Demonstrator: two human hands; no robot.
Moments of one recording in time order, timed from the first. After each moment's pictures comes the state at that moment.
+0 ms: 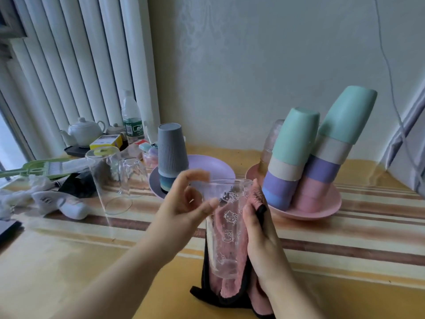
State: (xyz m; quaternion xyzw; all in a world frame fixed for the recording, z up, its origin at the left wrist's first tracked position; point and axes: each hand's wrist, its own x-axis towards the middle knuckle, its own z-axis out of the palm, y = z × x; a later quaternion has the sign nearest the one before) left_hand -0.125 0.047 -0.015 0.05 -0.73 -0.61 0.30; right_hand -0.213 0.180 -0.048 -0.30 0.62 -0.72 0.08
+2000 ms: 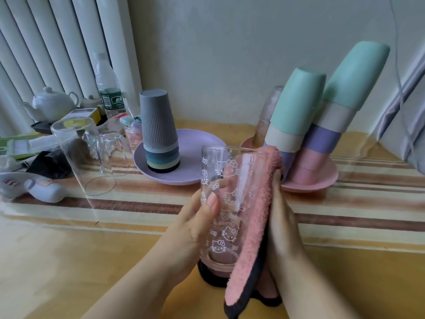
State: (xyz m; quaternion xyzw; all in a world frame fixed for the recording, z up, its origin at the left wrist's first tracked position) left_hand -0.123 0.074 -0.059 0.06 -0.64 -0.75 0.14; right_hand -0.208 0.186 -0.041 -0.17 0.53 -0.79 0.25
